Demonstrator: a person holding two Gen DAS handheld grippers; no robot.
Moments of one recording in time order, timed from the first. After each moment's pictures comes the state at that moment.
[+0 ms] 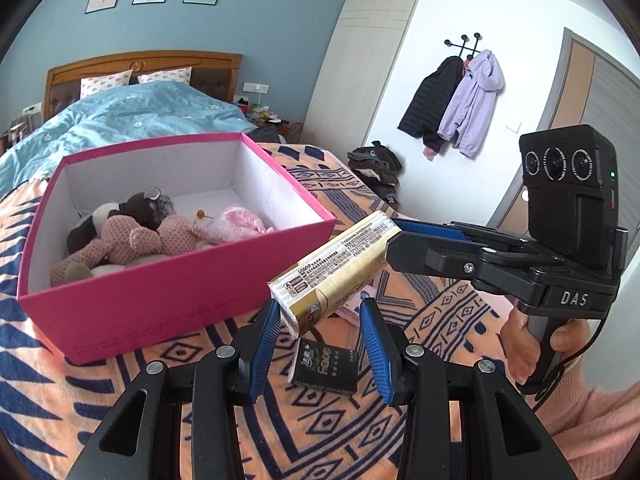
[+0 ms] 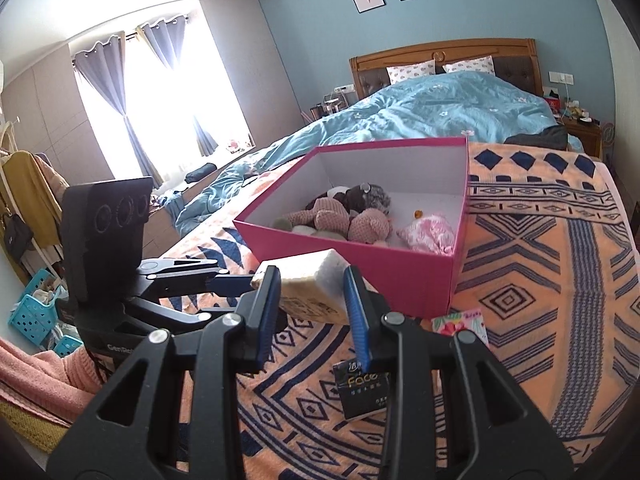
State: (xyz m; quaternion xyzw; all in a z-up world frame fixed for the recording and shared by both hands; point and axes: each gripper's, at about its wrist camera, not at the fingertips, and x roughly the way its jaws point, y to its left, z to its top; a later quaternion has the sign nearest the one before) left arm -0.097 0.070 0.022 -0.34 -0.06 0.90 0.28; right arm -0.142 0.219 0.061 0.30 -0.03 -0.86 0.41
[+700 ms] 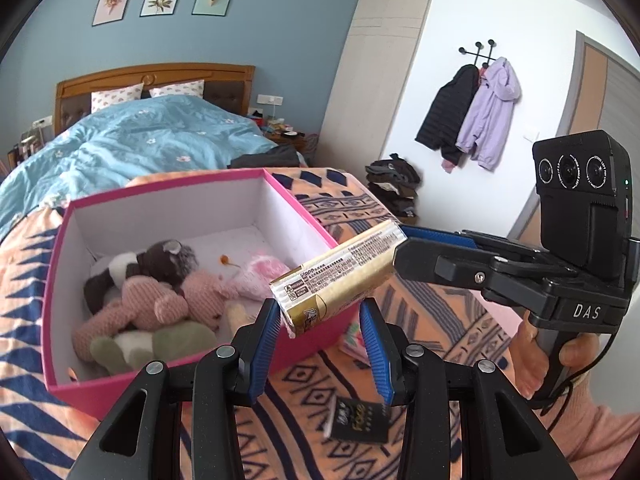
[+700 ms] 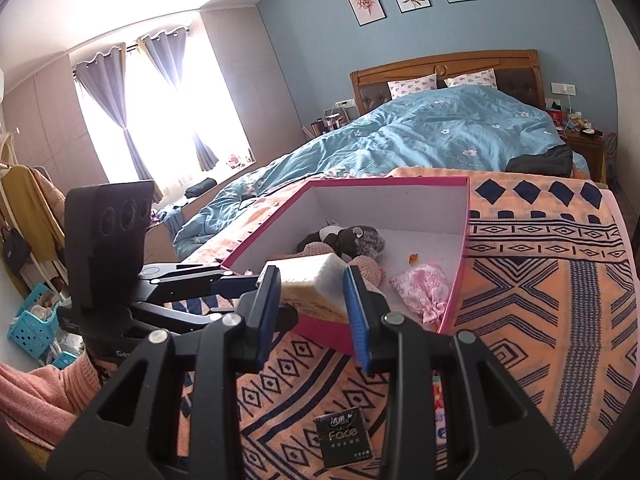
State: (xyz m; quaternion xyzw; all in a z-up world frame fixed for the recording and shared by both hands) left arm -0.151 0.065 0.050 -0.33 -0.04 0.91 0.25; right arm -0.189 0.212 0.086 0.28 -0.05 -0.86 0.41
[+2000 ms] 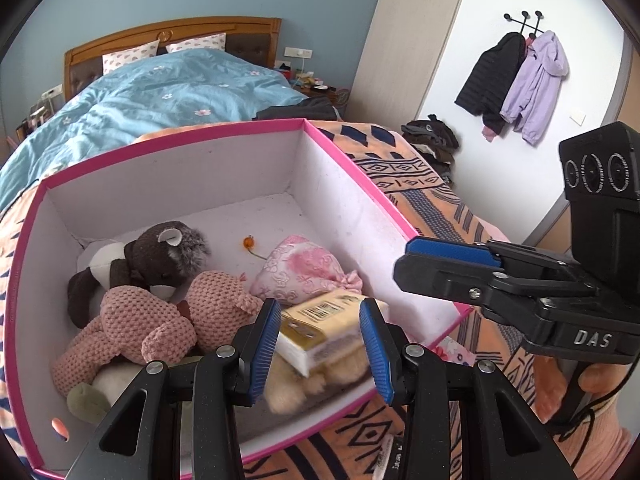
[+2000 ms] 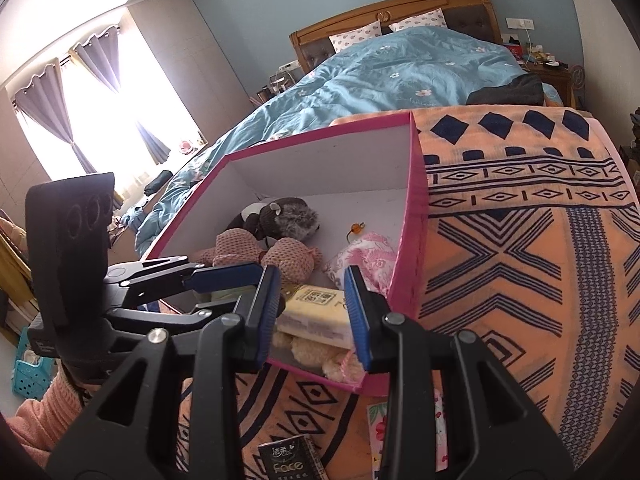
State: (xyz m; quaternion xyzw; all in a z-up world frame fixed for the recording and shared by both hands) left arm -0.233 0.079 0.008 -0.41 -0.03 0.89 0.20; right arm -0.270 0.210 0.032 0.37 -0.08 -0.86 0.34
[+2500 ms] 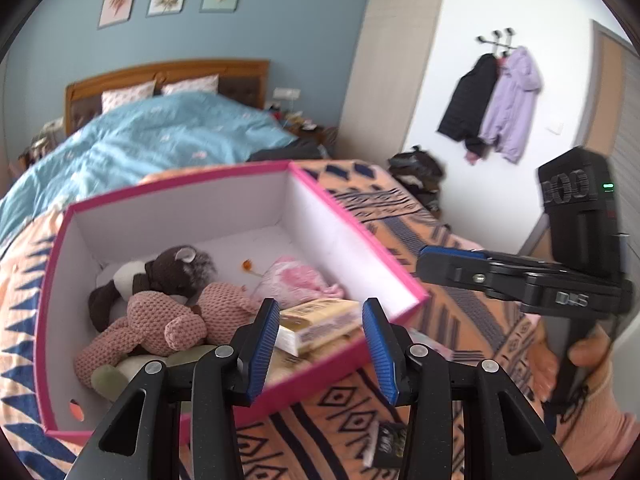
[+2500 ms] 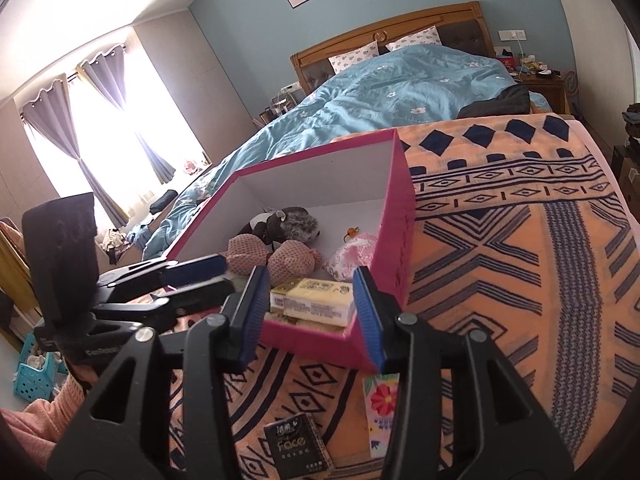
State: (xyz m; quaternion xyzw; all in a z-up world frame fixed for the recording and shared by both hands) left arm -0.177 0.068 0.034 -0.33 -0.02 0.92 0.23; right arm -0.238 0.244 0.040 0.34 -0.11 -0.87 0.34
